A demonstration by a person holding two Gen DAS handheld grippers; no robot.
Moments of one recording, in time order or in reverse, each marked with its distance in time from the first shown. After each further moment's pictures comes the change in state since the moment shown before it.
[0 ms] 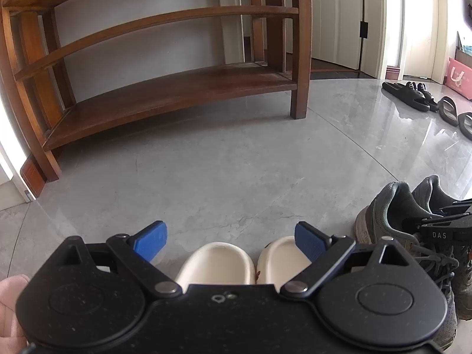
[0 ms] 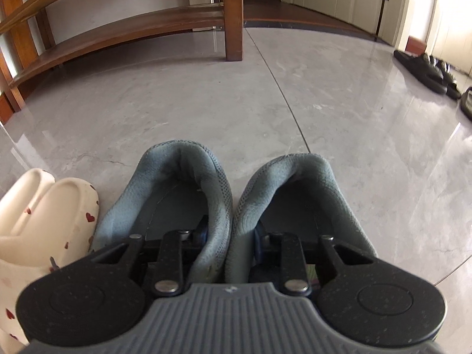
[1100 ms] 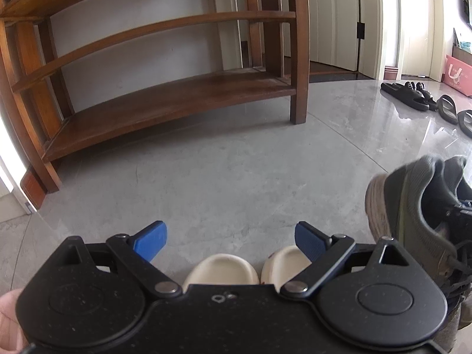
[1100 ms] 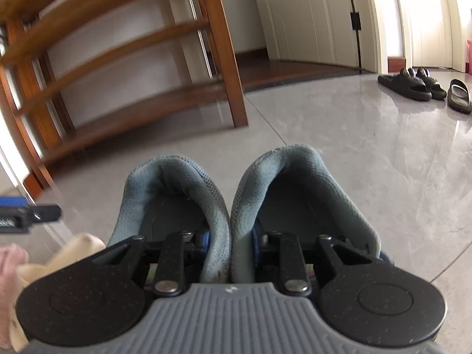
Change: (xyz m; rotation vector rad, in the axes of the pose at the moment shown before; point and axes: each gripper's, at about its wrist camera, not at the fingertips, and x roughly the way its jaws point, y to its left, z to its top) left arm 0.000 -0.002 0.008 0.032 -0.034 0.009; right arm -0.059 0.006 -0.019 0.197 -0.319 0.113
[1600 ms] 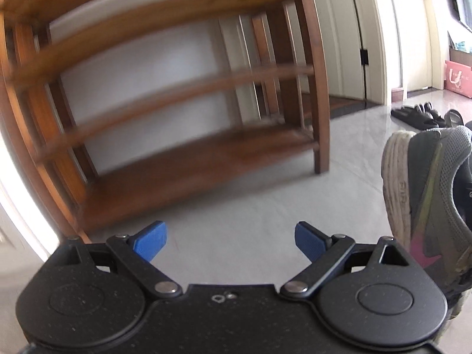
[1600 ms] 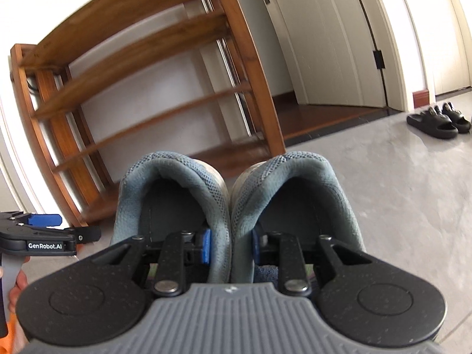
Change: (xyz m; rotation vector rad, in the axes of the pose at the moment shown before) left arm -0.034 0.042 0.078 0.117 -0.180 0.073; right arm -0.018 0.047 0.067 0.031 -0.170 0.129
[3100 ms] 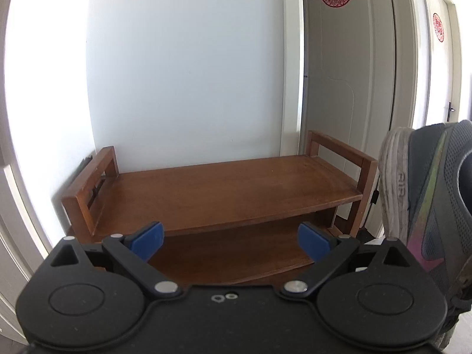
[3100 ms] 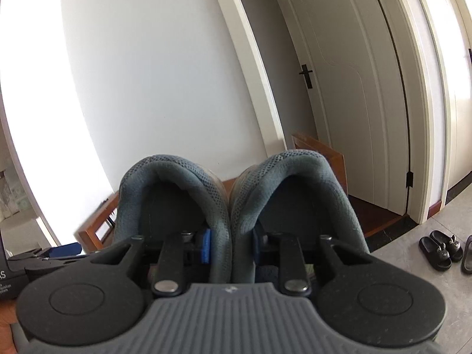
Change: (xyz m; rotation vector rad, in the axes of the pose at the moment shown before) left arm -0.230 0.274 0.464 -0.234 -0.048 -0.055; right arm -0.138 0.340 0.565 -0.003 -0.033 -0.039
